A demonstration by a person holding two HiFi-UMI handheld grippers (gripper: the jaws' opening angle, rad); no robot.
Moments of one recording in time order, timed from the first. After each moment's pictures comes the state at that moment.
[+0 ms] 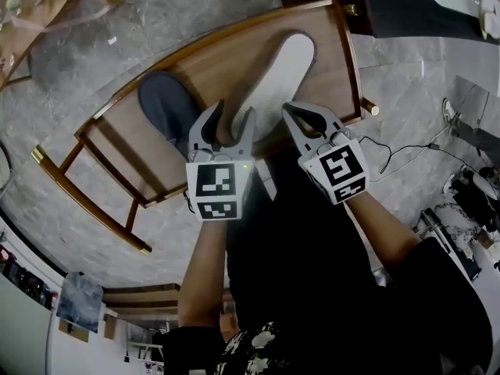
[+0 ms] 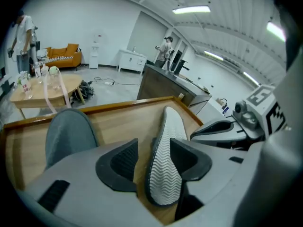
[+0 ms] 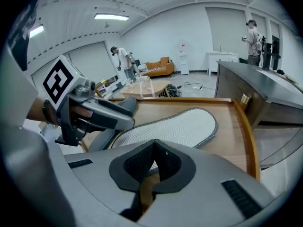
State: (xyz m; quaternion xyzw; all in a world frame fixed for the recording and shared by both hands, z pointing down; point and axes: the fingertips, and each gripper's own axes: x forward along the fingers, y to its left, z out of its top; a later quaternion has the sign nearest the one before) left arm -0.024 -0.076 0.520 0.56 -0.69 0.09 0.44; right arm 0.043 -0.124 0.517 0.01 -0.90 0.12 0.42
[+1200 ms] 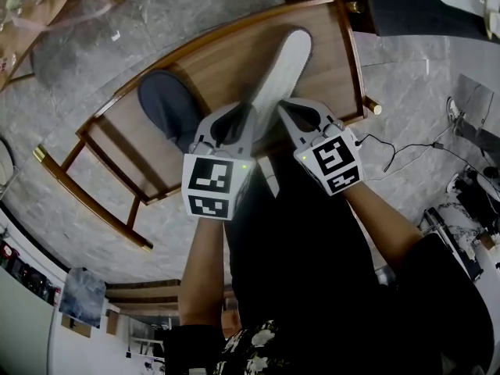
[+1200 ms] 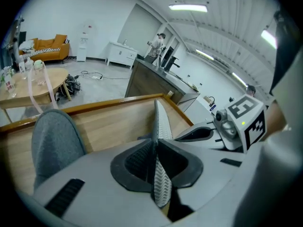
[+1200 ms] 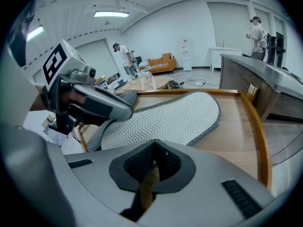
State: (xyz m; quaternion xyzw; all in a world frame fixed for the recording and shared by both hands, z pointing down) left arm -0.008 -0.086 0.513 0.61 -0.64 0.09 0.46; right arm 0.044 -0.117 0.541 -0.01 -0.89 0.13 0.43
